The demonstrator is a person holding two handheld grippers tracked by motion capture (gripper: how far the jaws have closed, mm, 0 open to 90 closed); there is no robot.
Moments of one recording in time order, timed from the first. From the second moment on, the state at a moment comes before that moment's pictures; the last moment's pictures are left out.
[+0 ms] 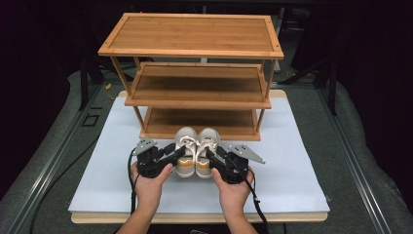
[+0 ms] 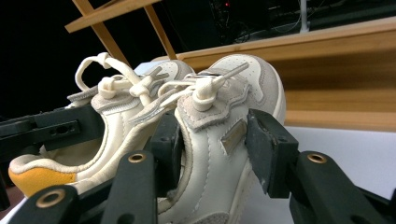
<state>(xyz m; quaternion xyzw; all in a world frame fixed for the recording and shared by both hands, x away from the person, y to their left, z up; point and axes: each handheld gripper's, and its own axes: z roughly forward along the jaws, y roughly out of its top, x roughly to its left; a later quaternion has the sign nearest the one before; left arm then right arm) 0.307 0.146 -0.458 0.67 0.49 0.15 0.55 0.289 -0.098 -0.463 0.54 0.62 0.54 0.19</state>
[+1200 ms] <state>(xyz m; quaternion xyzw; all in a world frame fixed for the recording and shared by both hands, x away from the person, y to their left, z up) 0.313 0.150 -0.408 0.66 0.48 0.16 0.56 0.297 -0.098 -0.412 0.52 0.62 0.55 0.19</state>
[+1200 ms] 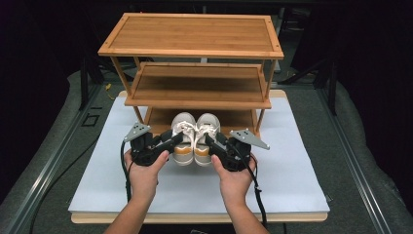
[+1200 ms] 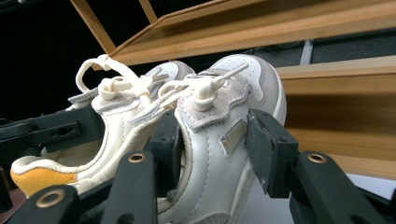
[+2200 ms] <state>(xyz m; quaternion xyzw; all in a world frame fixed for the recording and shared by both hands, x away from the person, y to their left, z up) 0.328 0.149 -0.379 0.65 0.47 0.16 0.58 0.312 -0.099 -0.381 0.52 0.61 0.56 0.20</state>
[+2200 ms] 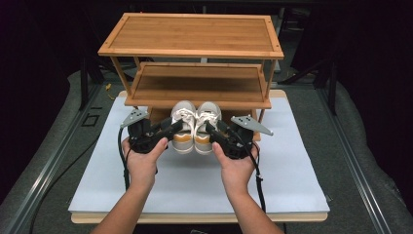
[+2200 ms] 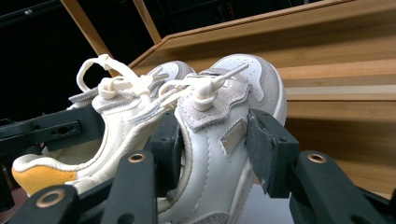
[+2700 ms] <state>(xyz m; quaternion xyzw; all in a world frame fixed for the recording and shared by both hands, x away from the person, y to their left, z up) 0.339 0.148 -0.370 0.65 0.47 0.16 0.57 0.323 -0.100 -0.371 0.52 0.62 0.56 0.20</state>
